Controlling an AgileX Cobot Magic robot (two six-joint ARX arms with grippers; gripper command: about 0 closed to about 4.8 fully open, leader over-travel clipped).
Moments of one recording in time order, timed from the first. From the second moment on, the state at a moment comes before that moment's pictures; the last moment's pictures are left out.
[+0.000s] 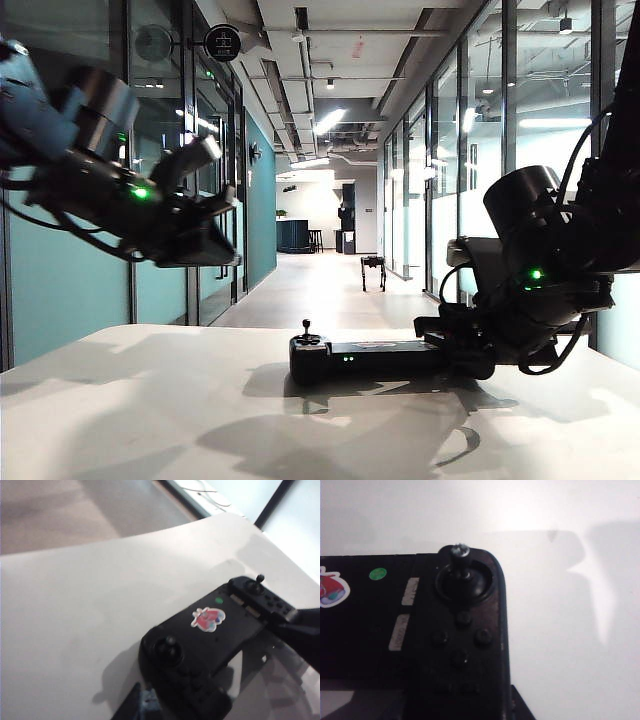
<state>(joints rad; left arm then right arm) -0.29 1.83 0.90 0.51 0.41 -0.06 0.35 2.09 0.82 0.72 0.15 0.17</state>
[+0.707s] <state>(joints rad) -0.29 2.17 1.24 0.46 0.60 -0.03 0.36 2.09 0.82 0.73 0.26 0.19</state>
